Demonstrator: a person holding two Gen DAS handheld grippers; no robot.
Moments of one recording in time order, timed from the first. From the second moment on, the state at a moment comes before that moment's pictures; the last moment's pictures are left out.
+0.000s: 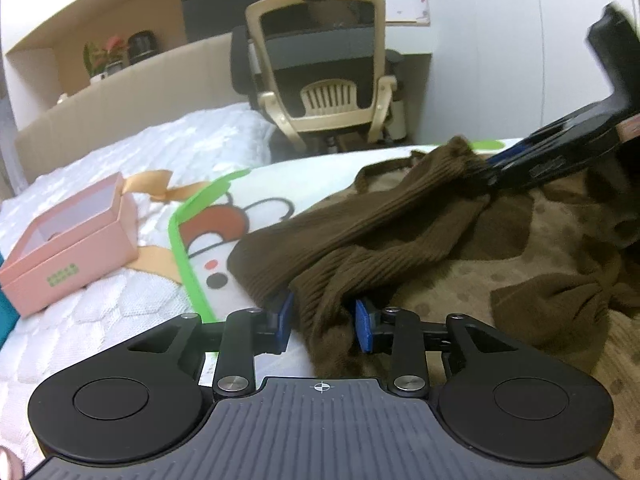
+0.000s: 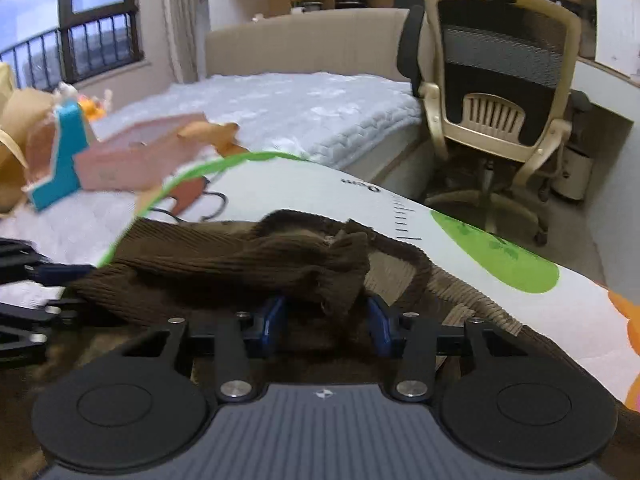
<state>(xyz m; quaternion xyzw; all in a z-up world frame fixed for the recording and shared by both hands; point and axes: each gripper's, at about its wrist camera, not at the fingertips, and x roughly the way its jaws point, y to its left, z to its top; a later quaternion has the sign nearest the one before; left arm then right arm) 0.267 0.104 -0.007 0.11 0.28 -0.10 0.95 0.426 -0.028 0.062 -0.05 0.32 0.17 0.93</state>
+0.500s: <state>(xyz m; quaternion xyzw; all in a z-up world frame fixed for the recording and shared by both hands) 0.227 0.115 0.033 0.13 0.26 -0.14 0.95 0.349 -0.098 0.126 0.07 0.28 0.20 0.94</state>
